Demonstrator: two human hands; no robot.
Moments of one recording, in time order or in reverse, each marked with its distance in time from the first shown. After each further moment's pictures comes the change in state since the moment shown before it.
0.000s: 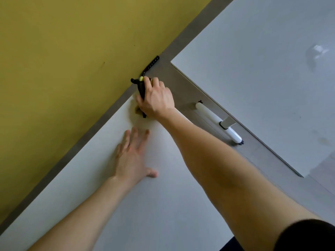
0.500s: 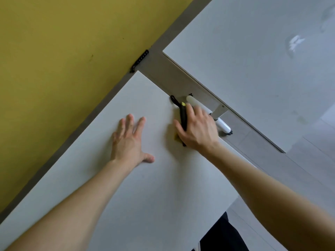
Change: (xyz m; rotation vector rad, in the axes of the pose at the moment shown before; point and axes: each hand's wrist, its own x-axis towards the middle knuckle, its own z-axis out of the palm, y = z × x) left_hand -0.005 0.004 -0.010 -0.020 -0.022 0.011; right_hand -0.175 0.096 -0.042 -0.120 -0.004 0.154
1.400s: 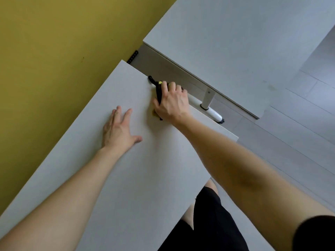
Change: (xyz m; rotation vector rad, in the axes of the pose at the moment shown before) left_hand -0.030 0.004 0.022 -0.109 0.156 0.003; right_hand 0.005 -0.026 0.007 -0.039 0.094 0.037
